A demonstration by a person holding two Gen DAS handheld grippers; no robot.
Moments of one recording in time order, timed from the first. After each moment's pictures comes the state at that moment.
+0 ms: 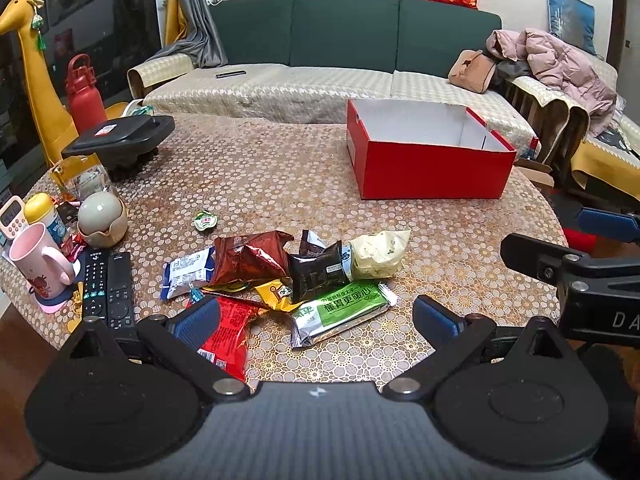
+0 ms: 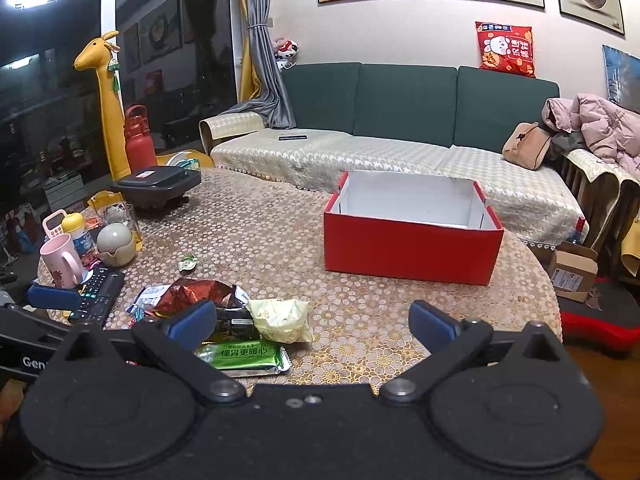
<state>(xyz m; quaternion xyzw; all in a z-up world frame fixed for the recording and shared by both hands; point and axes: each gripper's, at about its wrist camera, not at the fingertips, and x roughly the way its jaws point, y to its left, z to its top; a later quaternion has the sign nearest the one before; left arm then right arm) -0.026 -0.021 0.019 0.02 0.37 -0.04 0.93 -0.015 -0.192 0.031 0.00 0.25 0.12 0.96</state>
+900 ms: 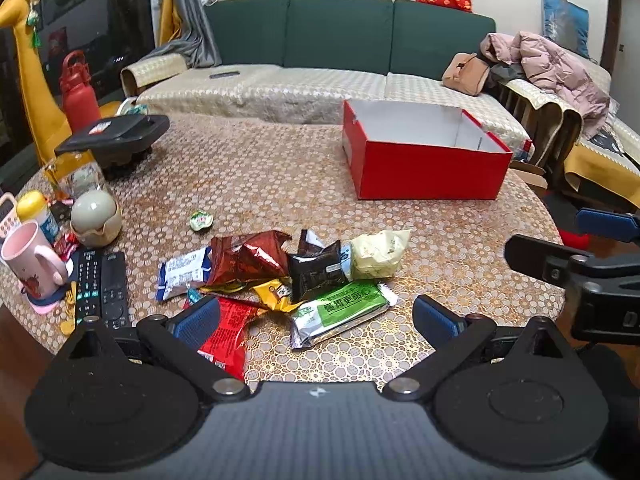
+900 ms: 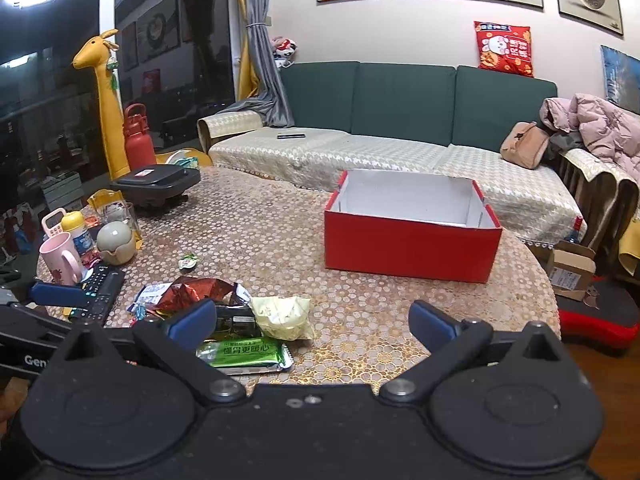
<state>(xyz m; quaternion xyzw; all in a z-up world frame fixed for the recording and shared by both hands) -0.023 -0.010 0.012 0.01 0.37 -0.05 0.93 -0.017 -0.188 0.031 0.00 0.25 0.12 0.96</state>
